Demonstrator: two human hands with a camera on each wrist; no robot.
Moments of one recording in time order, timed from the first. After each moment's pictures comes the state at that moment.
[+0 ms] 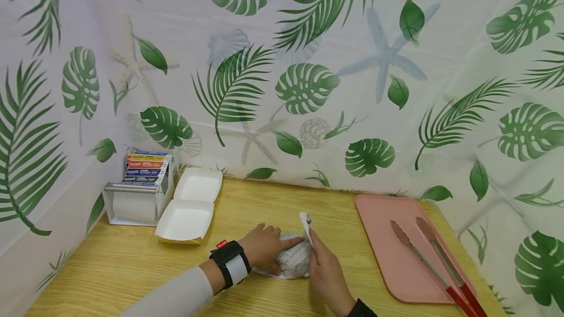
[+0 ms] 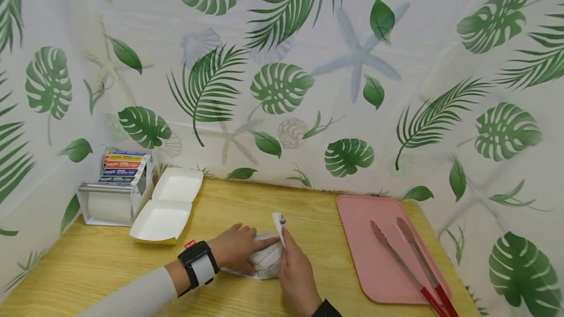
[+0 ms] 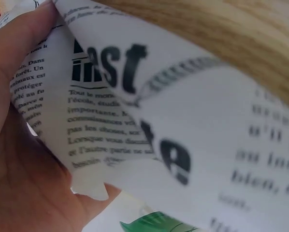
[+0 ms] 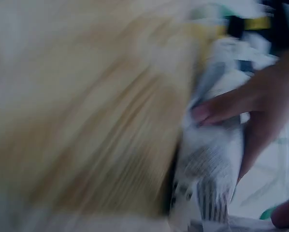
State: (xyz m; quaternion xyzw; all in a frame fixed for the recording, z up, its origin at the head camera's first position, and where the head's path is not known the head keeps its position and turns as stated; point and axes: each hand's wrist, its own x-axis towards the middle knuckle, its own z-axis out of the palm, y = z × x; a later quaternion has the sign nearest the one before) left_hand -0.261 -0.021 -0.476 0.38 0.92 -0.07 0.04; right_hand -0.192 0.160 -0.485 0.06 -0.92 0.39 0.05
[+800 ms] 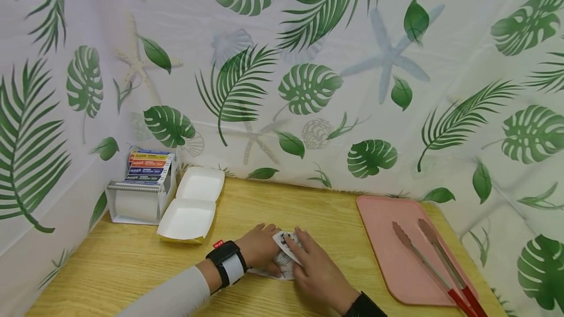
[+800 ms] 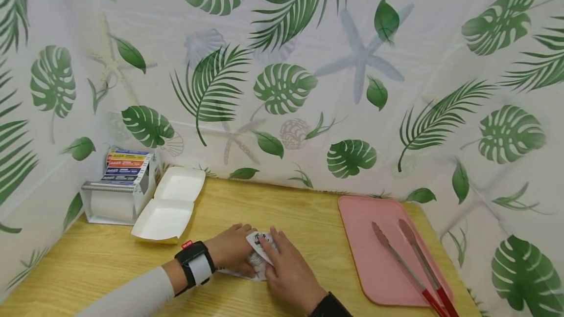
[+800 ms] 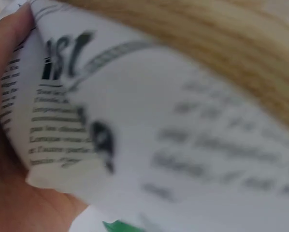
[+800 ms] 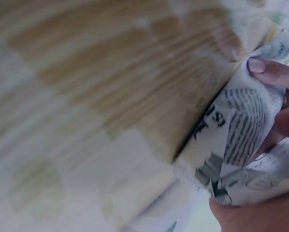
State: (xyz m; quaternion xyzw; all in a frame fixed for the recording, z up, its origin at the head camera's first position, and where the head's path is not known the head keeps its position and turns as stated) left_hand -0.265 -0.035 -0.489 0.40 0.92 -0.01 0.01; right_hand -0.210 0.162 -0.489 0.27 -0.95 0.17 0.02
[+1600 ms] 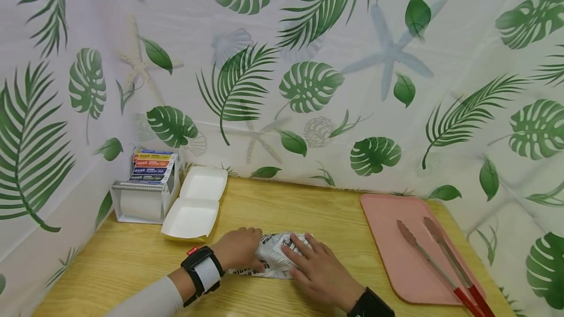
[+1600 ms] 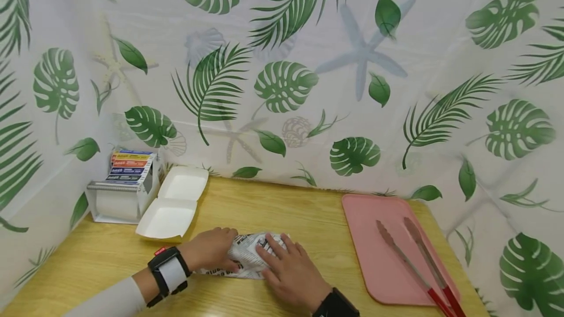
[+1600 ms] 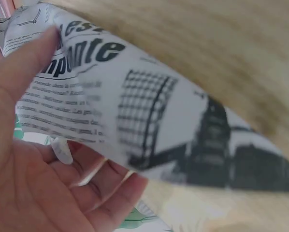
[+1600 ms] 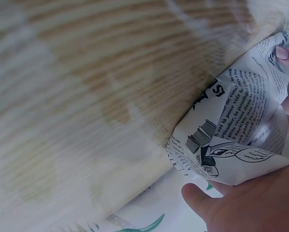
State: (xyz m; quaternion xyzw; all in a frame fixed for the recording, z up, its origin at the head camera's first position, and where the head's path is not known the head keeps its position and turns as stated) left_hand -0.249 -0.077 -0.477 0.28 0.96 0.06 0.07; right_hand -0.207 0.172 -0.489 0.32 -0.94 0.09 -0.03
